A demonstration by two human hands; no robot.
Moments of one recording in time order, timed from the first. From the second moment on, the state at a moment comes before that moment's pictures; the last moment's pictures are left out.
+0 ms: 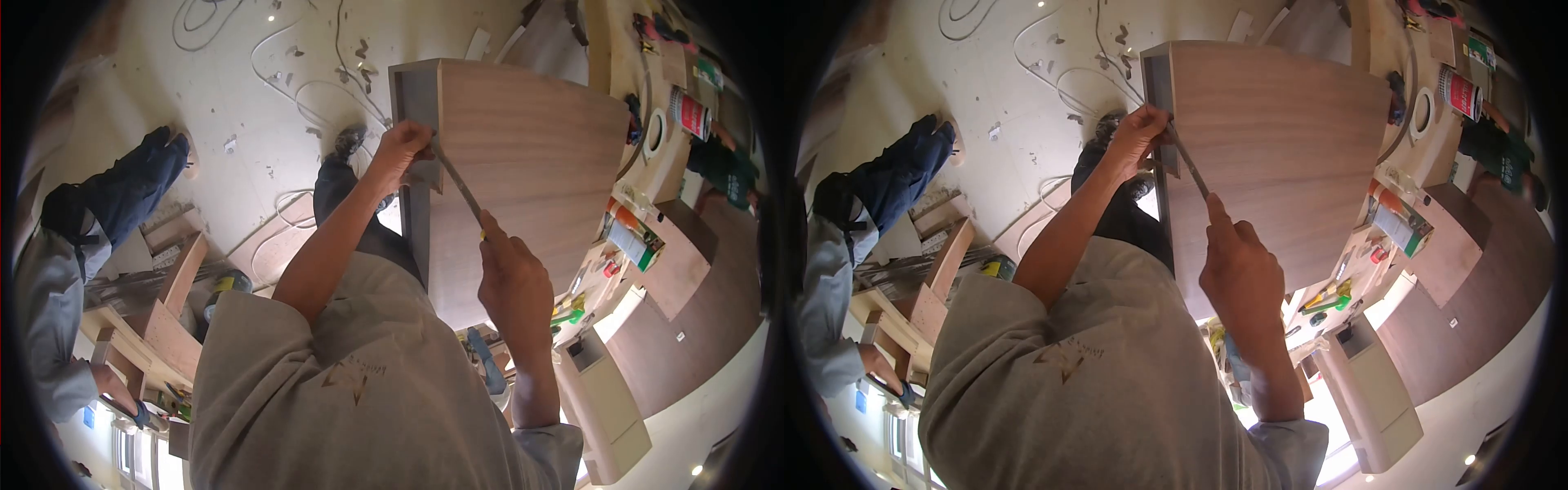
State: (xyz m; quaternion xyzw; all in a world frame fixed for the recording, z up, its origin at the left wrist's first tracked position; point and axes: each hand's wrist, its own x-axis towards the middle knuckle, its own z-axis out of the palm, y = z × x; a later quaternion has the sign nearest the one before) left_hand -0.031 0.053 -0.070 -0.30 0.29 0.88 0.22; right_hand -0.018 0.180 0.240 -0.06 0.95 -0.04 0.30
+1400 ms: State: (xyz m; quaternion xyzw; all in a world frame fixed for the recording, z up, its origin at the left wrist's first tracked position) left_hand -0.001 0.068 -0.101 -0.27 0.46 0.83 0.14; right_hand 0.013 0.190 0.187 -0.11 0.95 -0.03 0.27
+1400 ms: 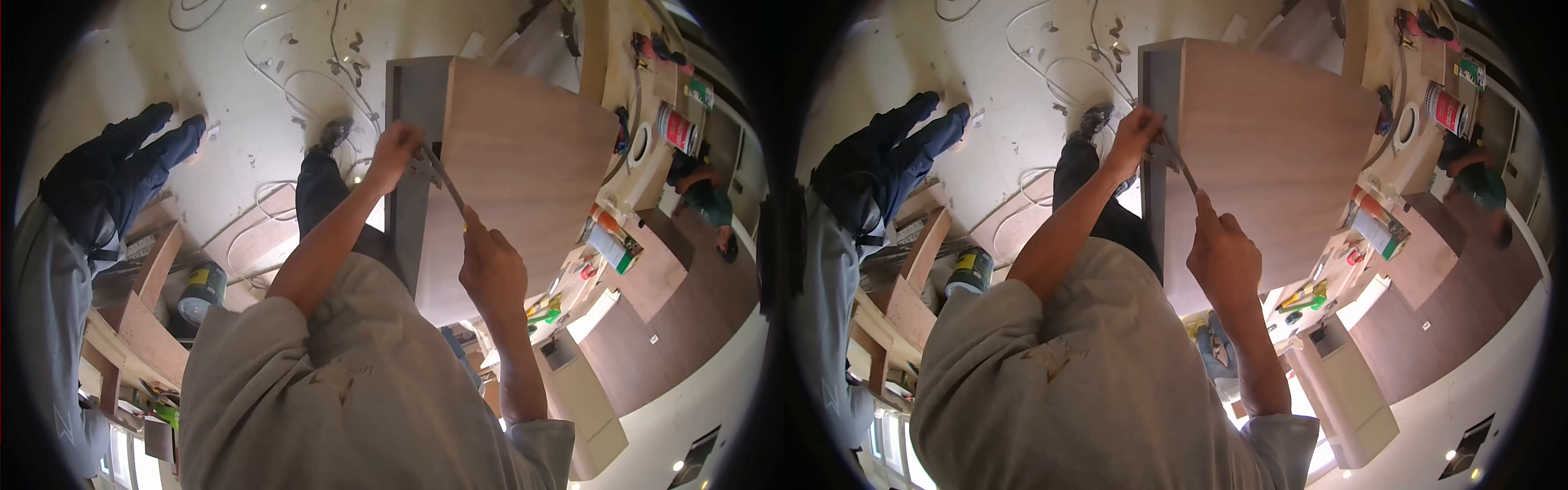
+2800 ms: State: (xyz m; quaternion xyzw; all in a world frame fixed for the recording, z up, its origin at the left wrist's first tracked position) left_hand -0.015 0.057 -0.120 -0.30 0.51 0.79 0.19; right_hand 0.005 0.188 0.169 -0.12 0.95 -0.01 0.30
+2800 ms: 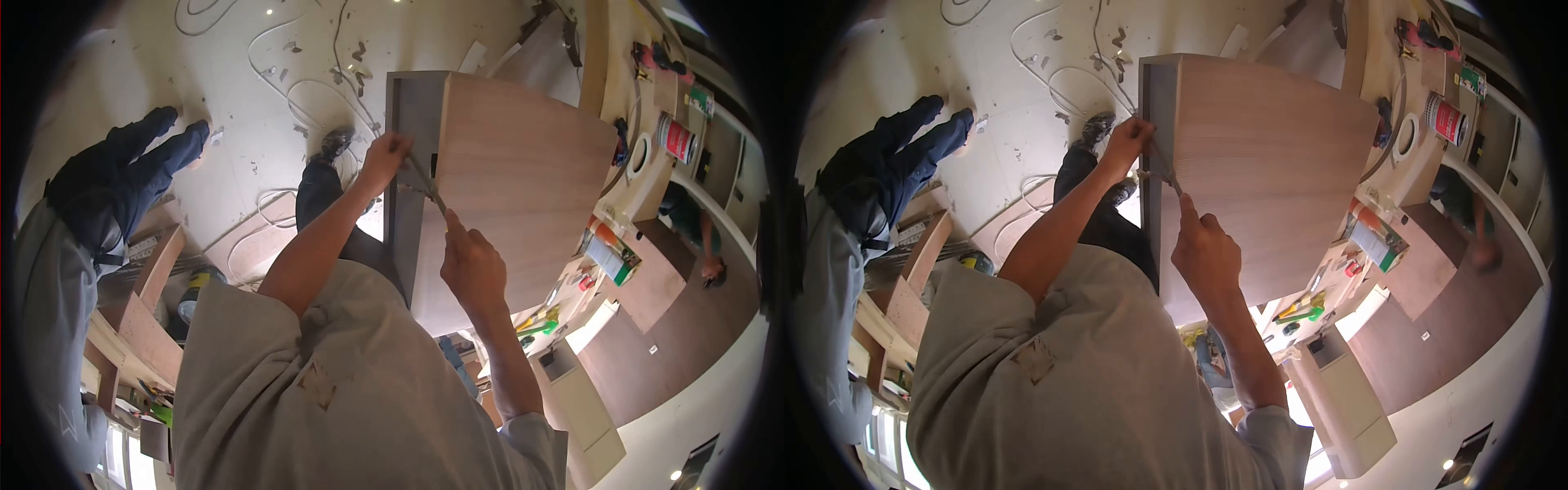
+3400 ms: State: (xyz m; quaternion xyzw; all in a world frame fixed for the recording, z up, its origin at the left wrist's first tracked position) left_hand 0.005 0.060 -0.107 -0.29 0.51 0.80 0.16; right_hand 0.016 0.198 0.183 -0.12 0.95 -0.02 0.28
